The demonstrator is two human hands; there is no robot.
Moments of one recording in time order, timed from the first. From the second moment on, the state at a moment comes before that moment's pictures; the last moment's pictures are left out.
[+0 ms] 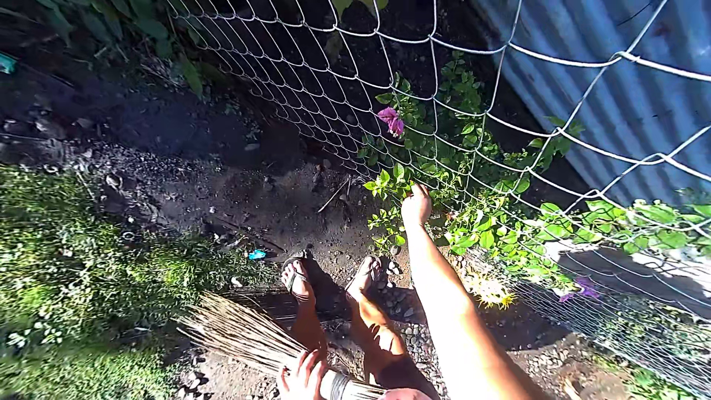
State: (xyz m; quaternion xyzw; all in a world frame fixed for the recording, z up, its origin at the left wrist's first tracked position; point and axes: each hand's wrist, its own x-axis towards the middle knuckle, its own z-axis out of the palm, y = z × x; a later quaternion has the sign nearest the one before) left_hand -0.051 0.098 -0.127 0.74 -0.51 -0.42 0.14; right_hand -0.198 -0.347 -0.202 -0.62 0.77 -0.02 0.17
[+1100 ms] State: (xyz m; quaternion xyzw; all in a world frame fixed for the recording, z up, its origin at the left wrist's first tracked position) left_hand -0.045 0.100 -0.128 0.73 -0.52 -0.43 0.14; right_hand -0.194 -0.365 -0.182 -0.69 0.71 0.07 0.10
